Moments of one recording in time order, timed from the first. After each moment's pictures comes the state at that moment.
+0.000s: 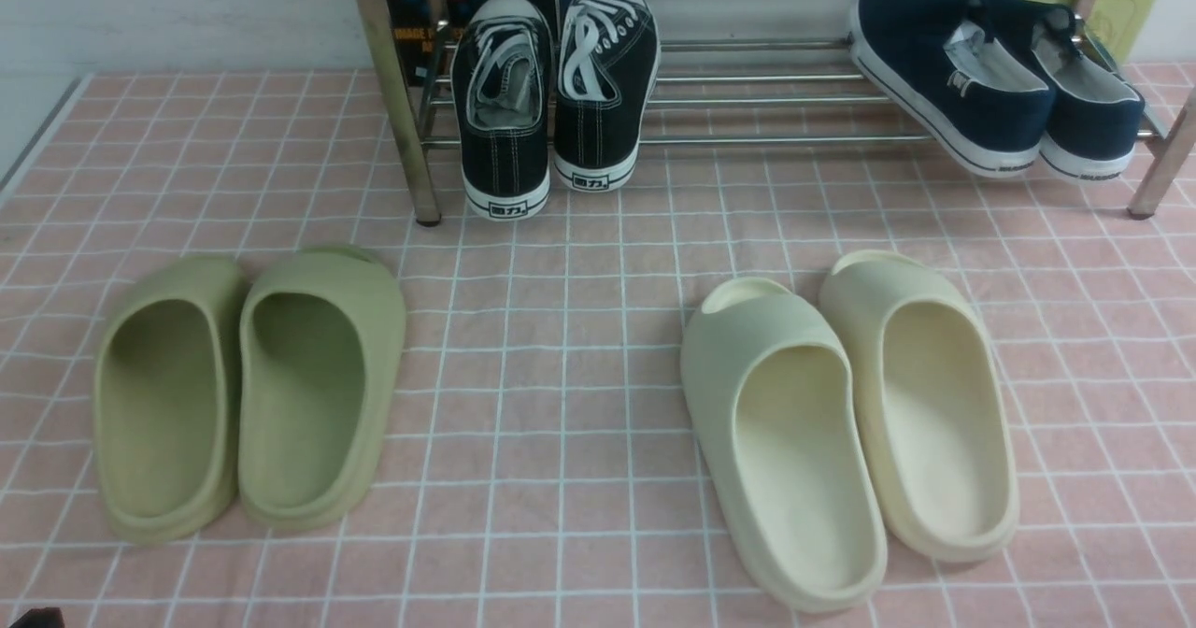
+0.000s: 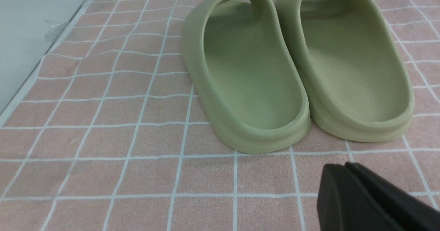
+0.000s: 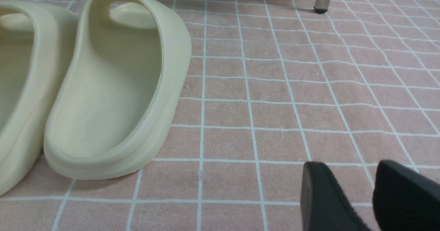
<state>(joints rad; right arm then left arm) -0.06 -0.01 0.02 0.01 0.36 -0.04 0.02 -0.01 0.03 0.07 0.36 0.04</state>
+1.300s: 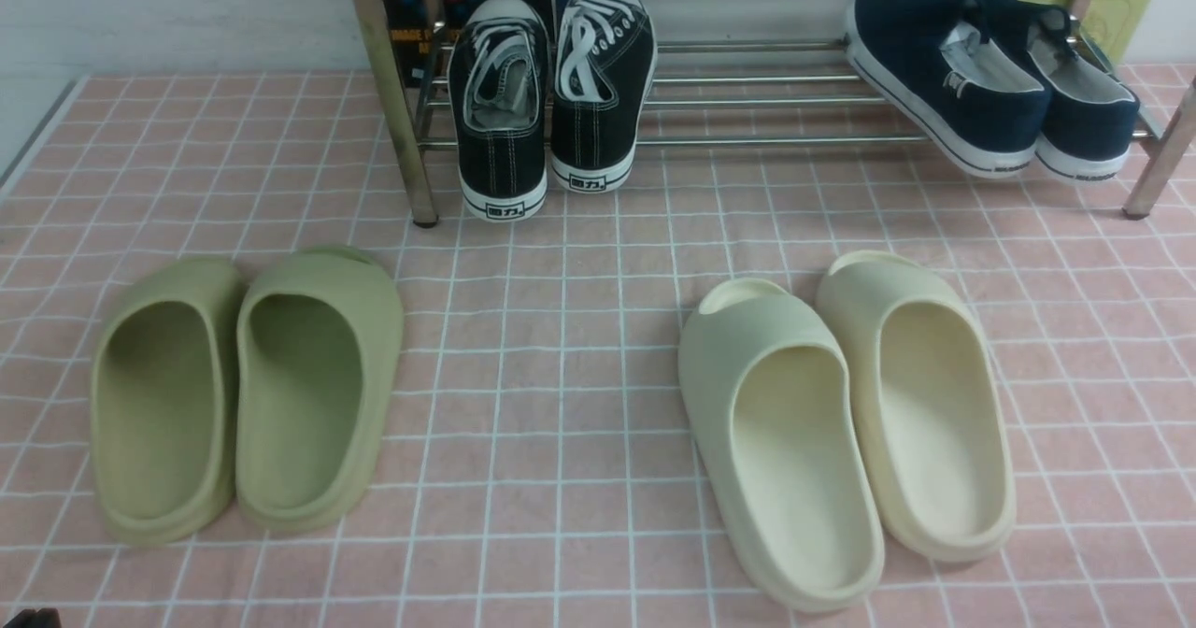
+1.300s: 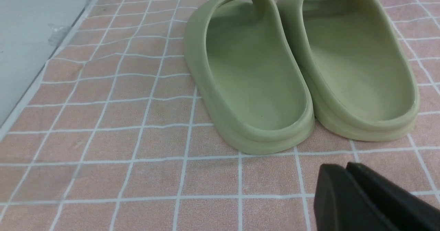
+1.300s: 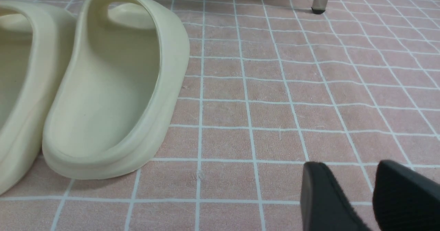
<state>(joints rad) -0.06 -0.01 0.02 0.01 0.36 -0.04 0.02 -0.01 0.02 0.09 0.36 0.04</state>
